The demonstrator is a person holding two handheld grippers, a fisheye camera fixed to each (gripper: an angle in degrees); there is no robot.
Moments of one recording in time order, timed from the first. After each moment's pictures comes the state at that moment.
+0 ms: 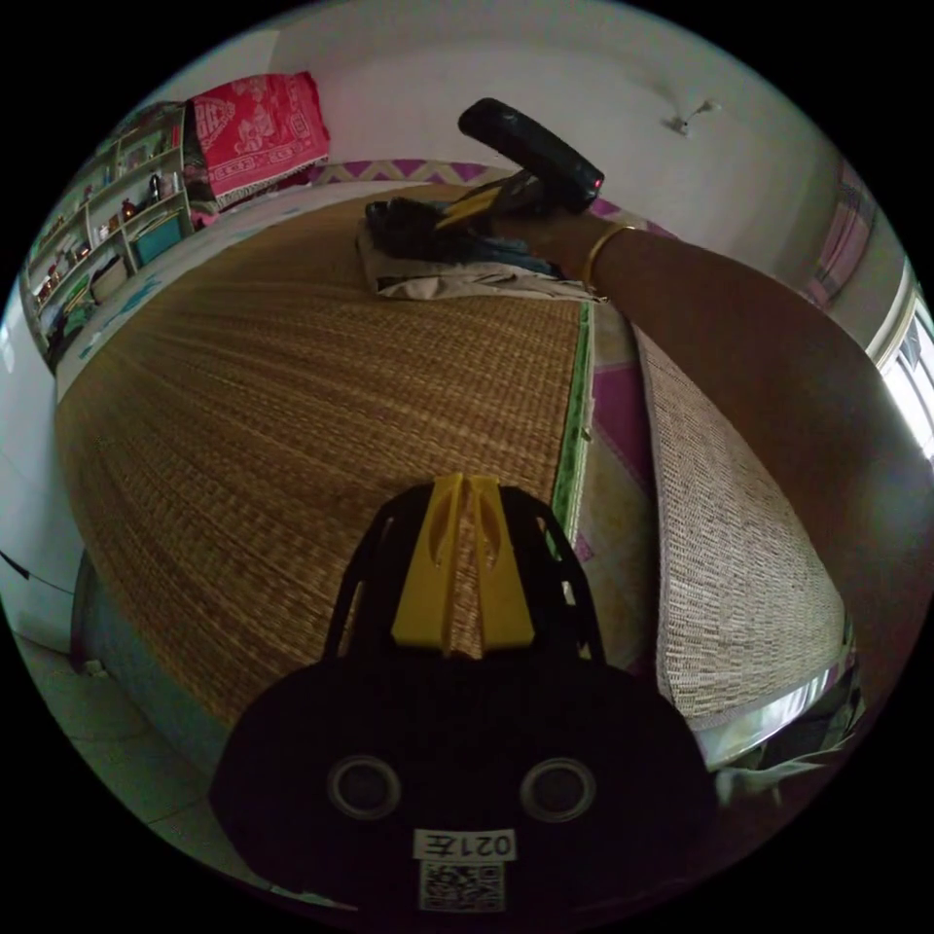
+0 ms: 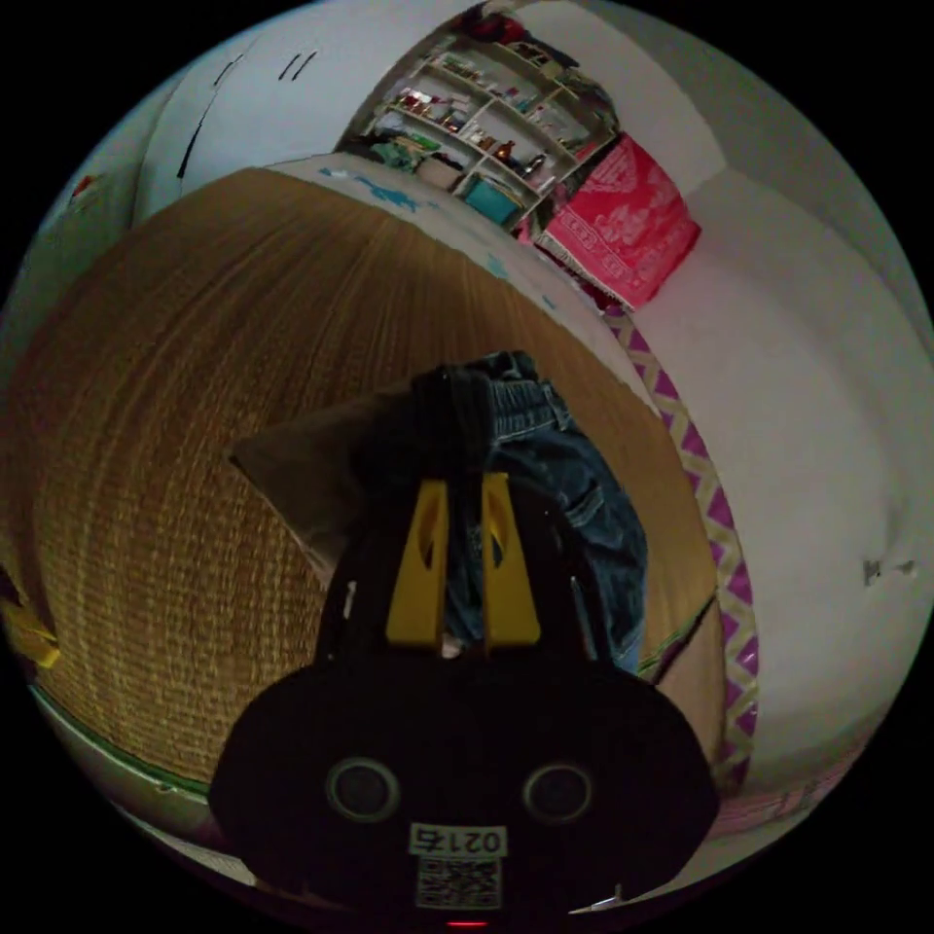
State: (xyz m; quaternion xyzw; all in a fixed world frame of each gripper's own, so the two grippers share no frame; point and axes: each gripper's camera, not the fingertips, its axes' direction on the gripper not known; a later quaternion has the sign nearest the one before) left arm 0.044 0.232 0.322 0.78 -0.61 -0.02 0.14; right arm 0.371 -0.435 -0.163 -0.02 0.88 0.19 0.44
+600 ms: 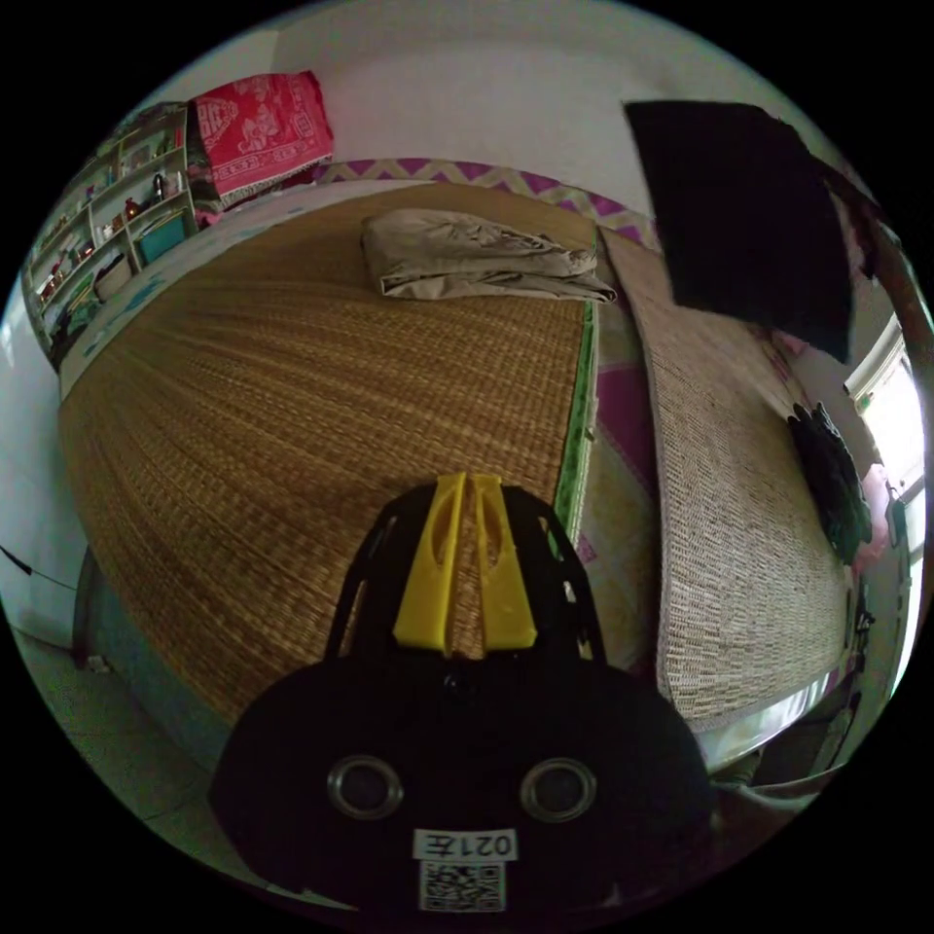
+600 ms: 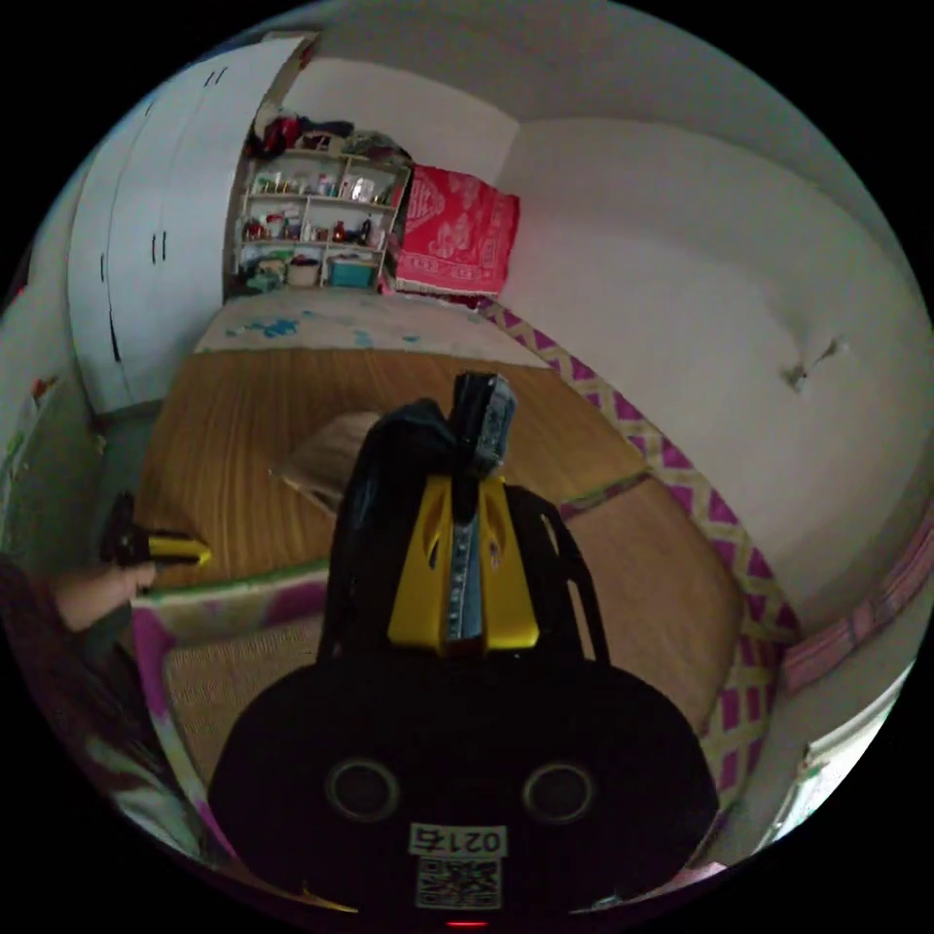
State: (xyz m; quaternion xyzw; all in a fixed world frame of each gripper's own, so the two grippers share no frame) left arm 0.037 0.258 0.337 0.78 -0.61 -0.02 0.14; right arm -0.035 -0.380 -0.039 0.14 0.89 0.24 0.37
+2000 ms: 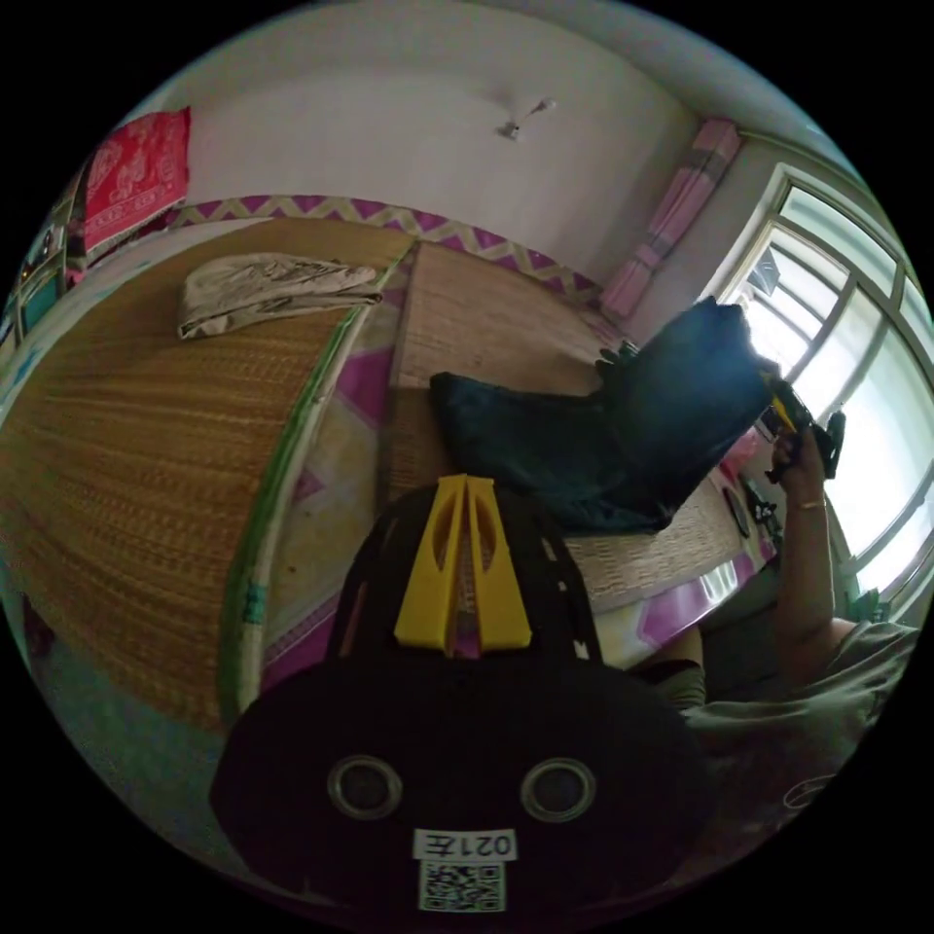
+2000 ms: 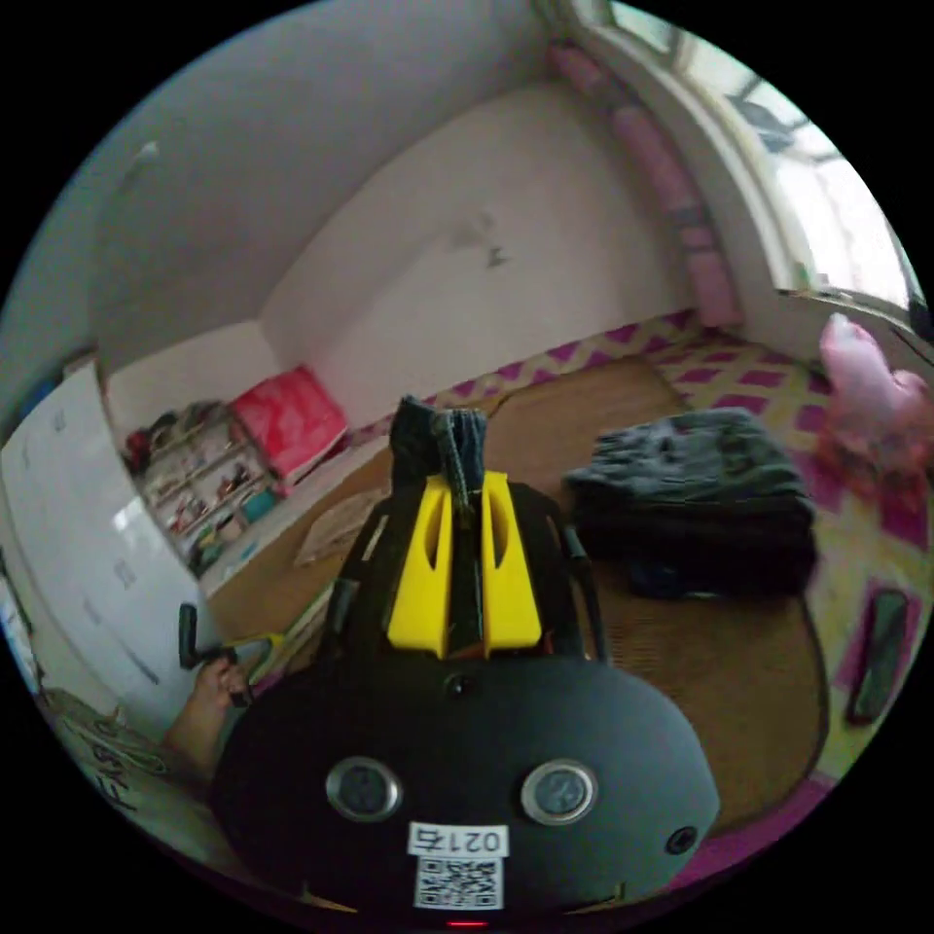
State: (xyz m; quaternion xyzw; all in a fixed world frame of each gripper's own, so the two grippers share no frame) left arm 0.031 0.140 0.427 0.69 -0.67 0.18 0.23; right arm -0.267 0.043 0.394 0.60 0.75 0.24 0.15
